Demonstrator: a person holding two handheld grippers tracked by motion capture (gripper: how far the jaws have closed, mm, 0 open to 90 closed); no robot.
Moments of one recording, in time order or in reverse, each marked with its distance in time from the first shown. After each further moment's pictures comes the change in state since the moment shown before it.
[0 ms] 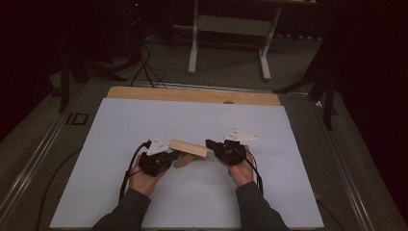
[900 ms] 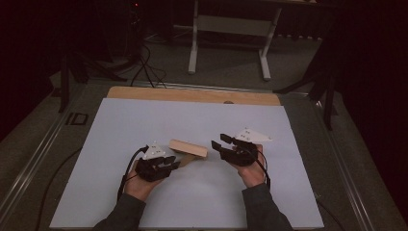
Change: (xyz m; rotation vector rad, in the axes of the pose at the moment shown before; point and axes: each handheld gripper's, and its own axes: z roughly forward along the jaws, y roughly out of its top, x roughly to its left) left arm 0.001 -0.018 -0.005 0.043 -0.070 -0.008; right arm -0.001 0.011 -0.036 -0.050 -0.056 -0.030
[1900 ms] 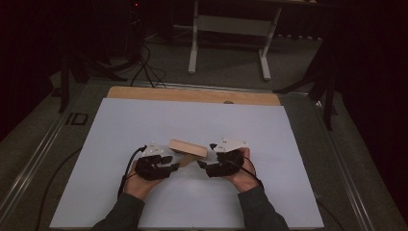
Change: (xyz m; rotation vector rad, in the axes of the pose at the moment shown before) left arm 0.014 -0.009 0.007 0.026 -0.020 -0.093; right arm 0.032 -0.011 0.024 0.203 0.097 -0.229
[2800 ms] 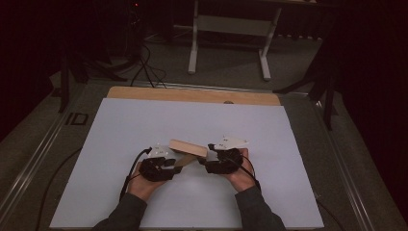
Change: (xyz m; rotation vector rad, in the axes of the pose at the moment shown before) left arm -0.001 -0.006 0.016 0.044 -0.011 0.015; right arm -0.003 -0.001 0.006 -0.023 -0.010 0.078
